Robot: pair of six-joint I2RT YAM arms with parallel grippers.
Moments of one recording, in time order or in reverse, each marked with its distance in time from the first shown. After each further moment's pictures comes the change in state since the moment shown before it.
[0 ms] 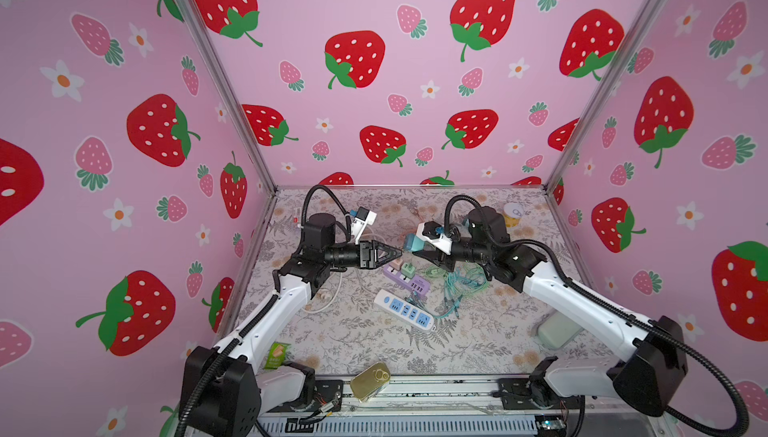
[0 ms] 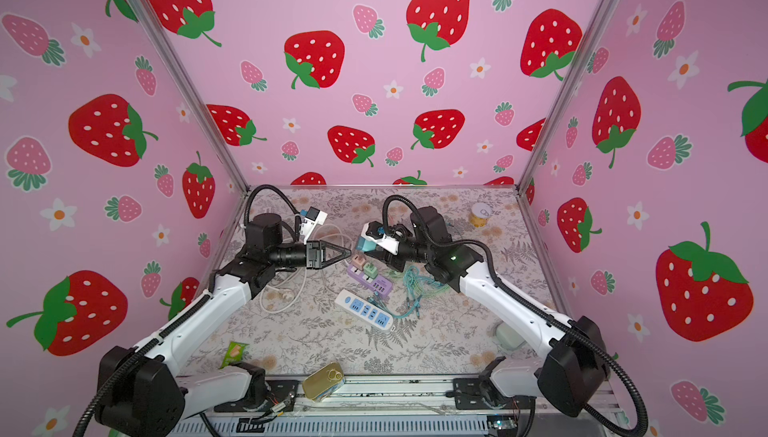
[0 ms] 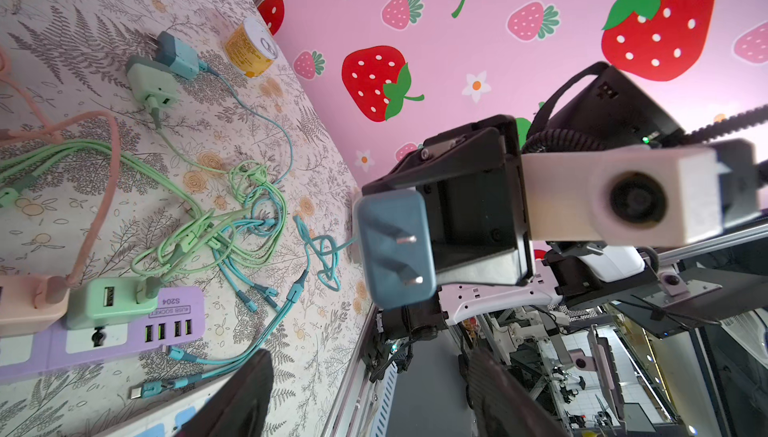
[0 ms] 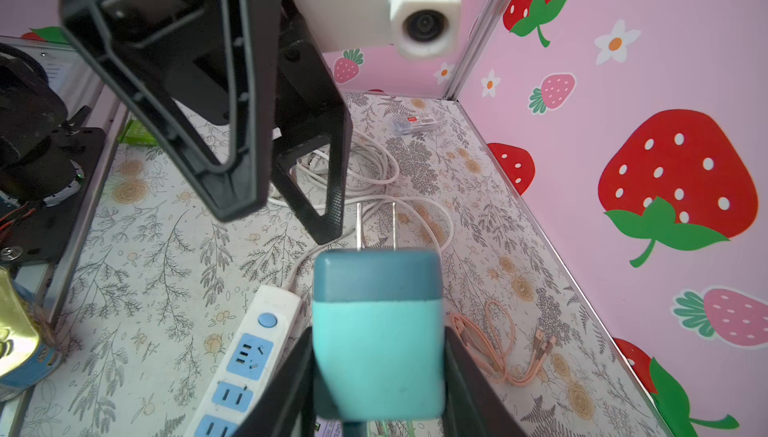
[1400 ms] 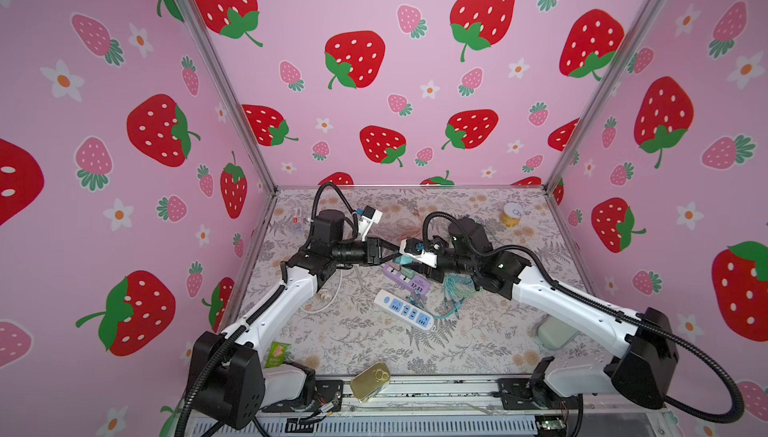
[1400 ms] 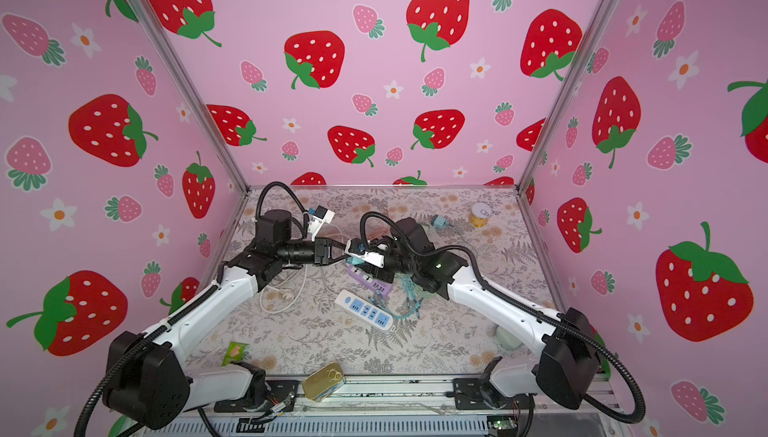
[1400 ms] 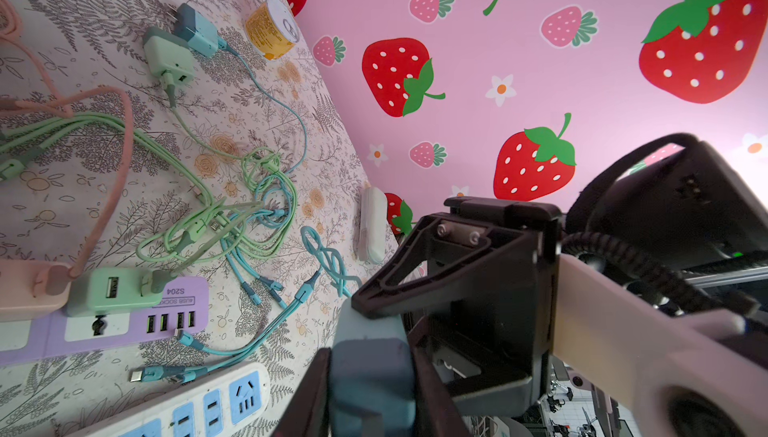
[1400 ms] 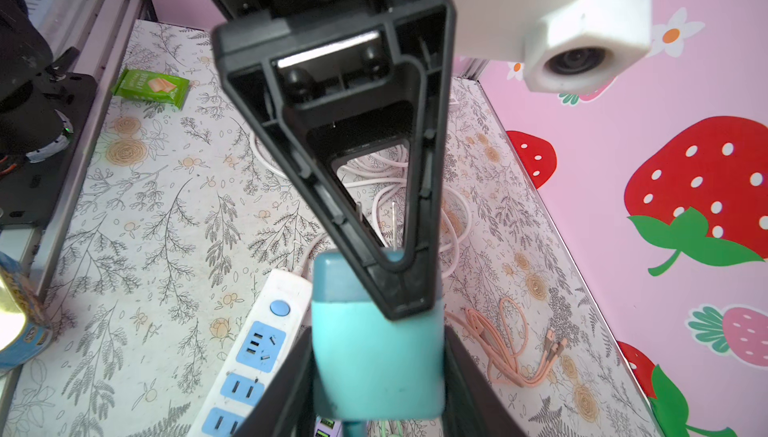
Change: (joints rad) left arm -0.035 0.064 0.054 -0.066 -0.058 -0.016; right arm 0.119 0.039 0.000 -0.029 0.167 -0.044
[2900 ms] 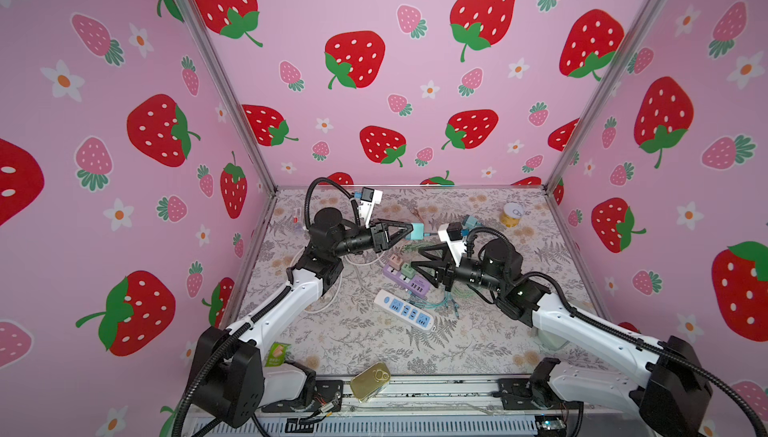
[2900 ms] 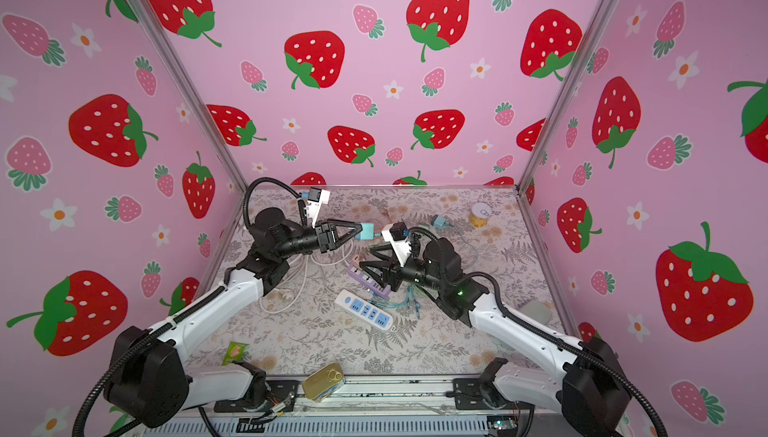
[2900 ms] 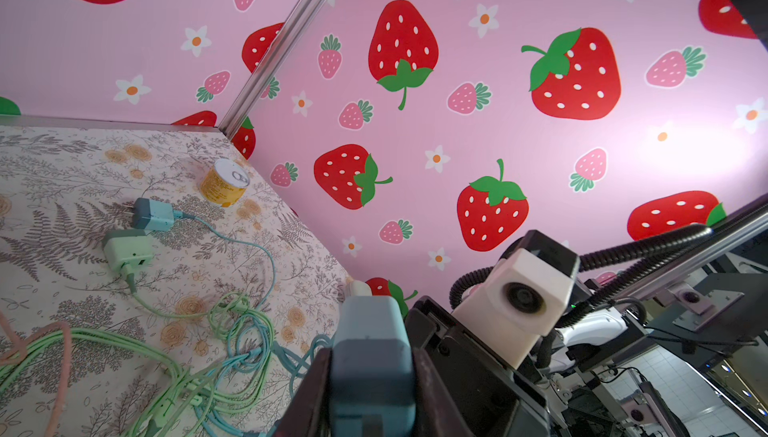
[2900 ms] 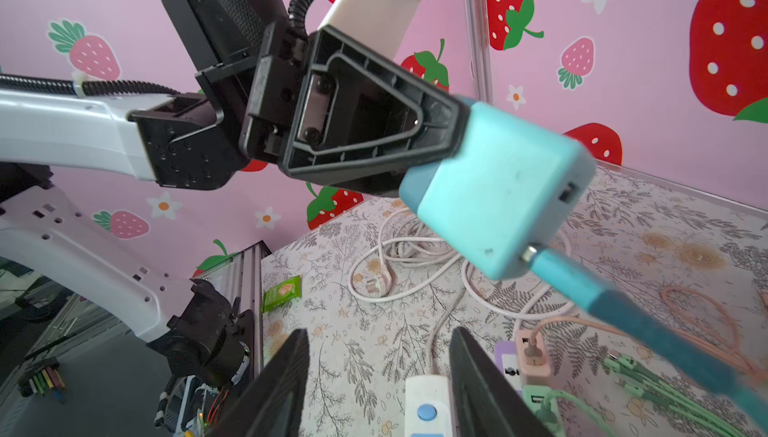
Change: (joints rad) left arm -0.064 0.009 -0.040 0.588 -0.119 -0.166; right arm -0.069 -0.209 -0.364 0.587 -0.183 0.851
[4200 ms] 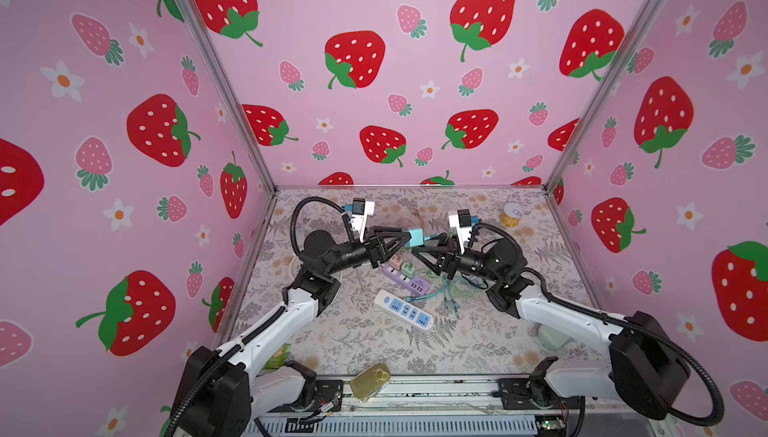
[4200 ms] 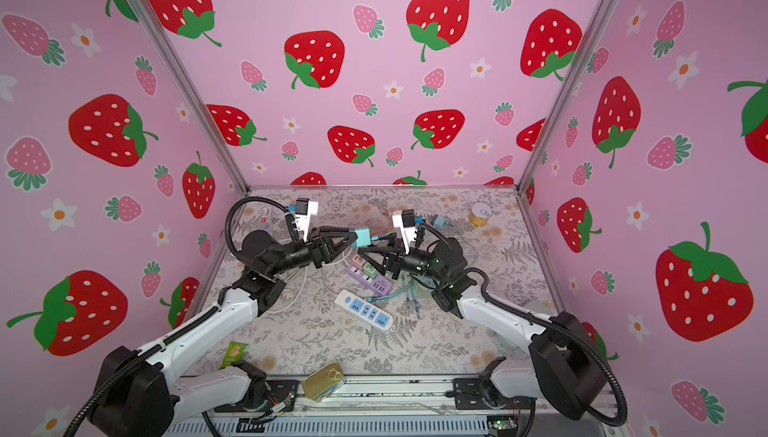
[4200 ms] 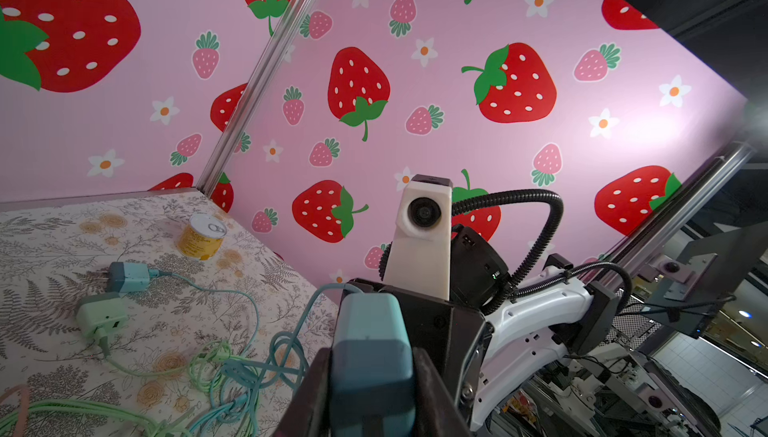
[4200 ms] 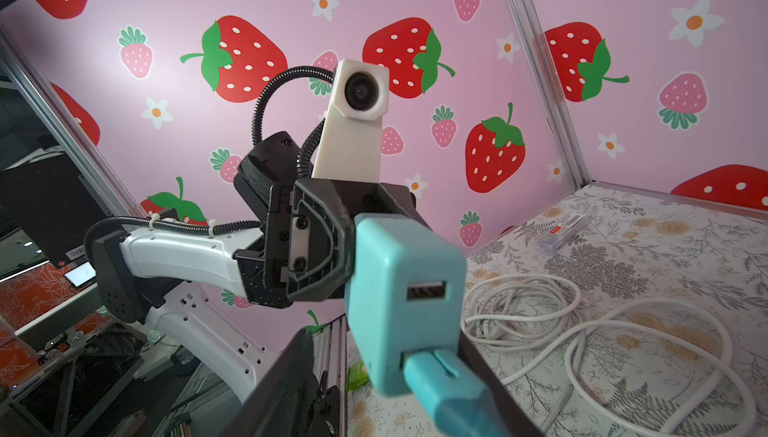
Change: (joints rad) left arm -0.048 -0.130 -0.172 0.238 -0.072 -0.011; right arm -0.068 0.159 -0.040 0.541 -0.190 0.392
